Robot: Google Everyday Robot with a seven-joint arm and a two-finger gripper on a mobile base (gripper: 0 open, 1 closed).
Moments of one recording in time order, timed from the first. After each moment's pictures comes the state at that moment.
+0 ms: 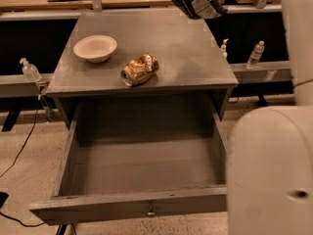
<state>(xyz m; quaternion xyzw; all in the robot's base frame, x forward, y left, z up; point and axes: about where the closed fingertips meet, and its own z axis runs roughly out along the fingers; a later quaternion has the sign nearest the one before) 0.817 -0.141 1.047 -0.66 0.54 -0.14 0.49</state>
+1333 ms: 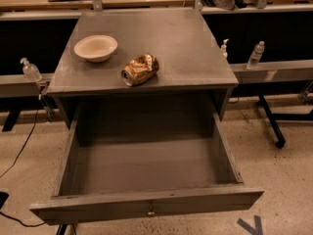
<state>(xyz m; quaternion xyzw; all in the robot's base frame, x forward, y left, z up) 0.737 -0.176 1.107 -0.59 0.54 -0.13 0.58</state>
